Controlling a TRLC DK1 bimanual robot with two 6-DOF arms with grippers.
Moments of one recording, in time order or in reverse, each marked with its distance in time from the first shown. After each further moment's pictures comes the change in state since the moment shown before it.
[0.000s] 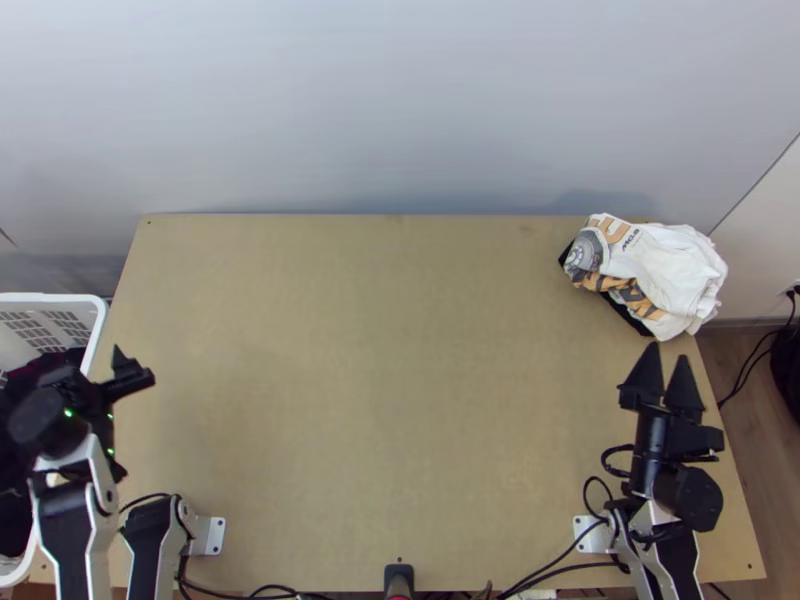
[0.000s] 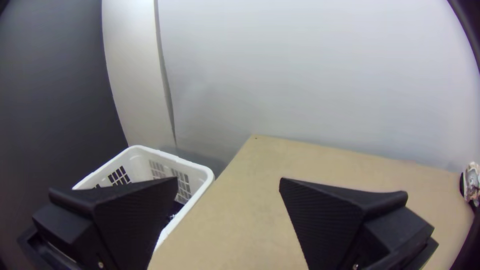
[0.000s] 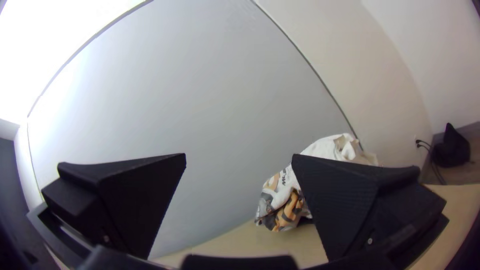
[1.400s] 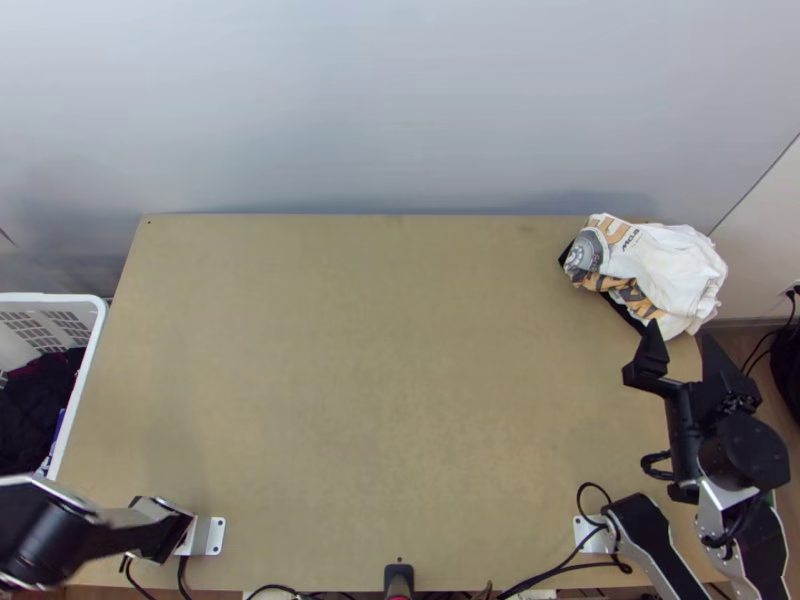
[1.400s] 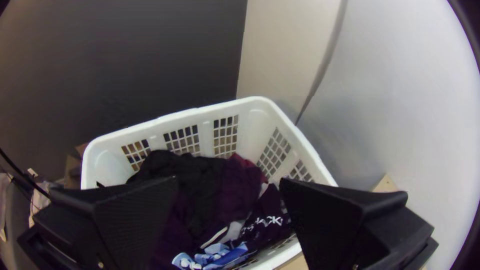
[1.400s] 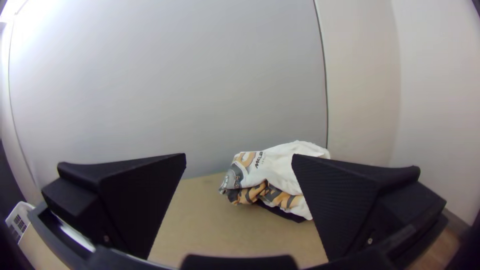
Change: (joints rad) left arm 0.790 0.912 0.609 -0.042 0.175 -0.103; right arm 0.195 0.353 0.607 -0.663 0.156 -0.290
